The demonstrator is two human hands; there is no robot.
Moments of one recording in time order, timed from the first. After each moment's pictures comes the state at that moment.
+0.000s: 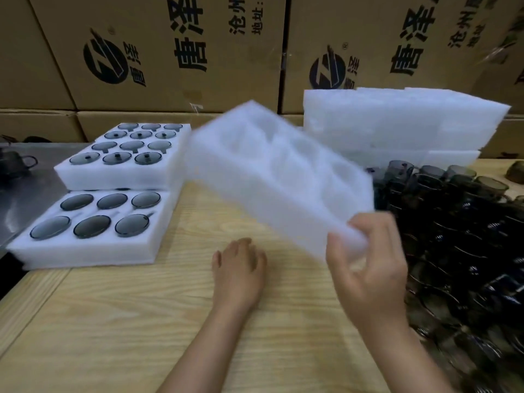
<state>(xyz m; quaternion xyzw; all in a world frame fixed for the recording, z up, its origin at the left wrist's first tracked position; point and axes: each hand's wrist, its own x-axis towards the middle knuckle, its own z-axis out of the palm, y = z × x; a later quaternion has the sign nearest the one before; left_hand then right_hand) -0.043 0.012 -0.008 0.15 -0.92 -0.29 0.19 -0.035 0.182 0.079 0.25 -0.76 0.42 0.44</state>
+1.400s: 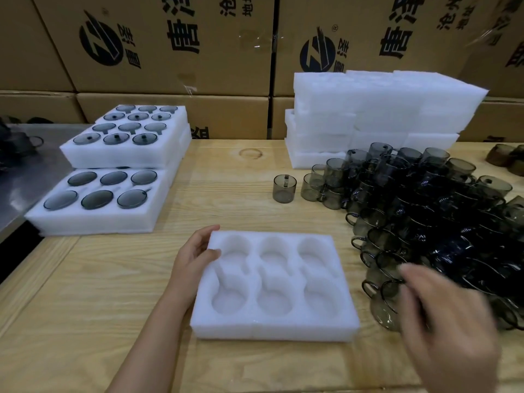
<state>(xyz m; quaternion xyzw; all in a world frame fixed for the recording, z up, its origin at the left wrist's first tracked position) 0.026 -0.017 0.003 0.09 -0.64 -0.75 0.16 0.038 0.319 0.041 0.20 -0.83 0.18 0.48</state>
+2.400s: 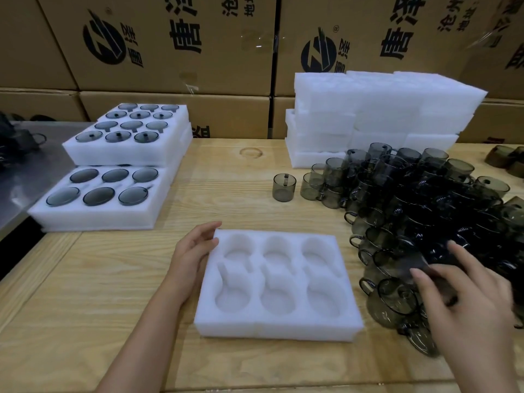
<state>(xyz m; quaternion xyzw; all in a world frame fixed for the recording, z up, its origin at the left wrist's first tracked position) 0.022 -0.021 0.004 0.10 -0.60 -0.78 0.14 0.025 0.336 0.056 0.04 -0.90 0.26 0.35</state>
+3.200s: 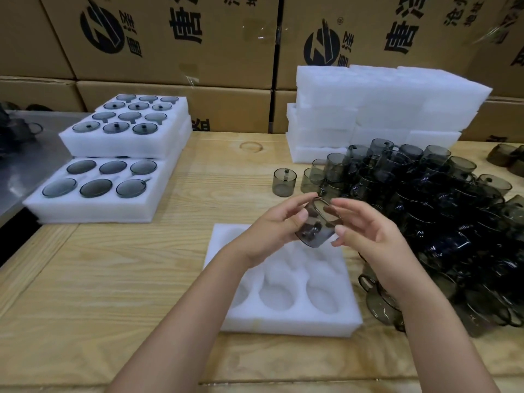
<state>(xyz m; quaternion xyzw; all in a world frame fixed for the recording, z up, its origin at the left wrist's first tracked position) -0.016 0.081 0.075 -0.11 -0.63 -0.76 -0.08 -0.028 0.270 0.088 0.22 -0.73 0.64 -0.05</state>
